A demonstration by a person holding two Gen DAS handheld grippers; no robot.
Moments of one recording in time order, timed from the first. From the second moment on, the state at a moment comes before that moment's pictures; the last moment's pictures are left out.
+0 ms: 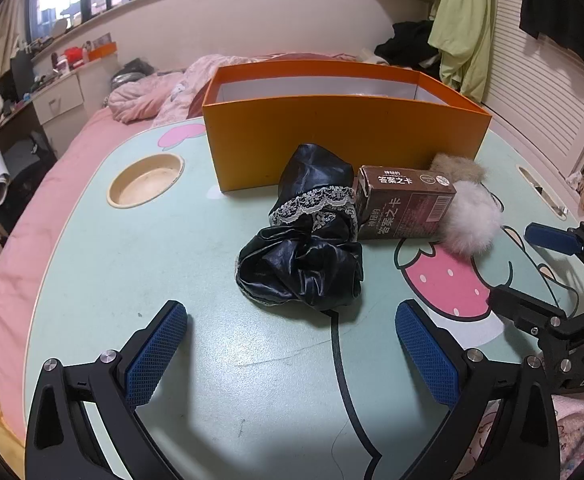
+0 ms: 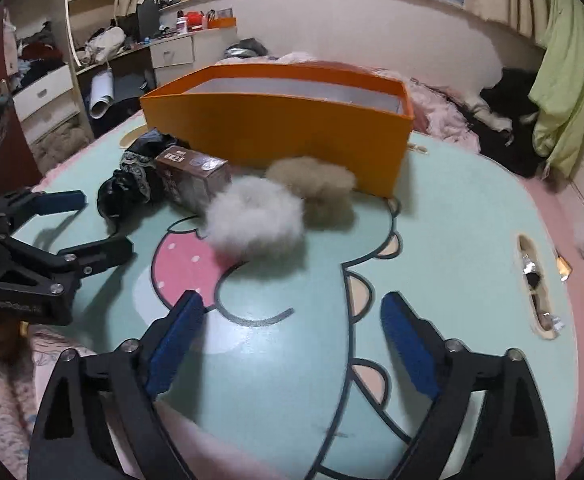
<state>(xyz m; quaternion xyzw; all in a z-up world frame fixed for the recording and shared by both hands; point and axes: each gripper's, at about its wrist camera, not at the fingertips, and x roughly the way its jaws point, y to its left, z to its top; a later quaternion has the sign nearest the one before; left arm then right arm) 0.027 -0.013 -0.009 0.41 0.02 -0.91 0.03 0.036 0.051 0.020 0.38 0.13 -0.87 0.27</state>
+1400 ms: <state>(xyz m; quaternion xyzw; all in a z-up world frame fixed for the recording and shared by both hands) -0.197 0.030 0.009 0.59 0.07 -0.80 -0.05 0.035 0.054 0.020 0.38 0.12 -0.88 0.27</state>
